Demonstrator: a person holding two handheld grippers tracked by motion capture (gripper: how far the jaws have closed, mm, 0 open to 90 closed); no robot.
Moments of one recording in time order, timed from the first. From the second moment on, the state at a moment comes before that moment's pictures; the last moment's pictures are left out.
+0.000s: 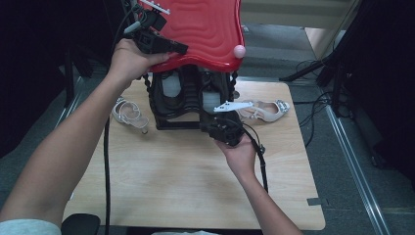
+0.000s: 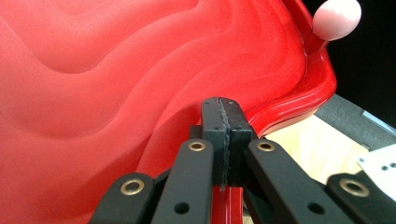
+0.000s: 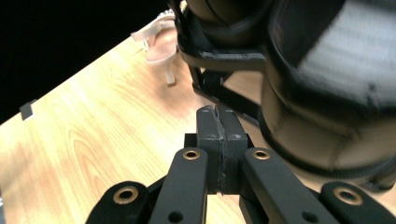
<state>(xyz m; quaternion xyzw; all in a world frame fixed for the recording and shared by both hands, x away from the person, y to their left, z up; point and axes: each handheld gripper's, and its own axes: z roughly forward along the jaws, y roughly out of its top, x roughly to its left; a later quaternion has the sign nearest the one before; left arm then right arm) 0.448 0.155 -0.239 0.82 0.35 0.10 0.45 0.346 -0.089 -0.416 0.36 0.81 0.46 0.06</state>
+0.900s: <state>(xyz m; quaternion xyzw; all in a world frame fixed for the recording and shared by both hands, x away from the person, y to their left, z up) 0.448 0.155 -0.239 0.81 0.36 0.10 0.45 0.385 -0.092 -0.413 0.39 0.80 0.45 0.07</state>
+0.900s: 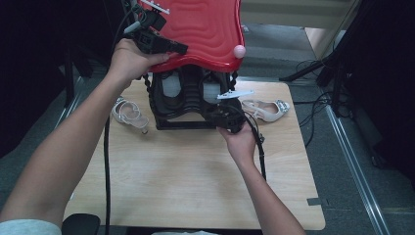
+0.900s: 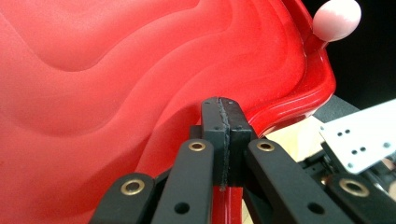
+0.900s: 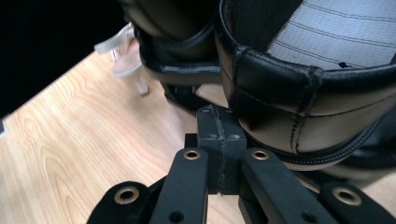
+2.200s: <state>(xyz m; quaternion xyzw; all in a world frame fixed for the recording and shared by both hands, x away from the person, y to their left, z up) 0.389 0.178 -0.254 0.80 0.36 0.03 0.49 0.336 -0.125 -0.441 0.40 0.78 0.48 0.03</state>
